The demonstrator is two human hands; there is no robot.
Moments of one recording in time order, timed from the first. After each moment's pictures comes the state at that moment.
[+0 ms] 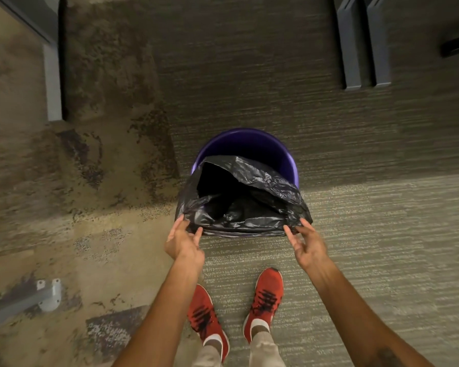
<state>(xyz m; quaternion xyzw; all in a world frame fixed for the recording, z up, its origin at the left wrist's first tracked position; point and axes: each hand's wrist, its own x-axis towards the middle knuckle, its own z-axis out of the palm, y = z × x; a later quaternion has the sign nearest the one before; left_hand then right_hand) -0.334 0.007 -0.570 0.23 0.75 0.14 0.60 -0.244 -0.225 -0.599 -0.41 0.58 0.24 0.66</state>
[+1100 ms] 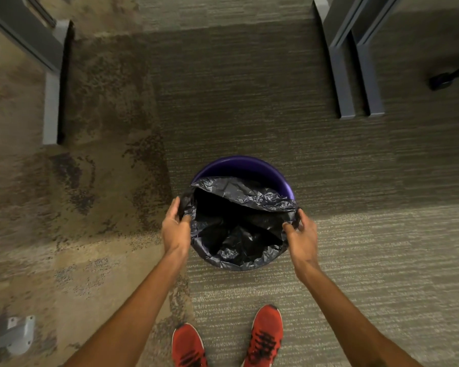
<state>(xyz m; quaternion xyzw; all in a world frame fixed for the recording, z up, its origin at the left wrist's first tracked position) -0.276 0.051 -0.615 0.60 0.54 0.02 0.59 -0.194 -0.196 -0.623 -0.82 0.22 0.24 0.48</state>
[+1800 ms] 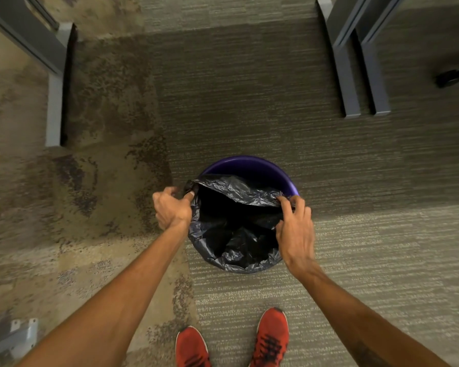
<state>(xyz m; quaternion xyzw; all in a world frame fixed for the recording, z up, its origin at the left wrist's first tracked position) -0.226 0.080 -0.616 0.72 0.60 0.00 0.34 -0.187 -0.168 -0.620 -0.98 -0.13 0.12 0.12</state>
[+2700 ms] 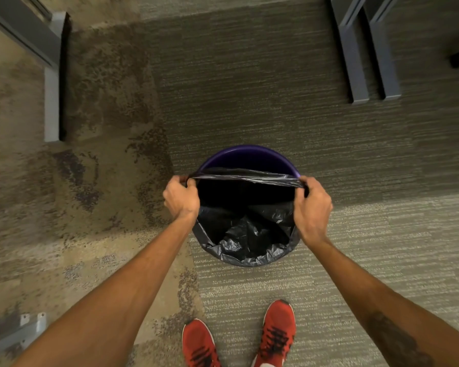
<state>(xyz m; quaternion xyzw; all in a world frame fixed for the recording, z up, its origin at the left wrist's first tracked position) -0.215 0.071 -0.616 0.73 0.58 0.03 0.37 -0.148 -0.169 -0.636 -0.93 0.04 0.05 0.35</state>
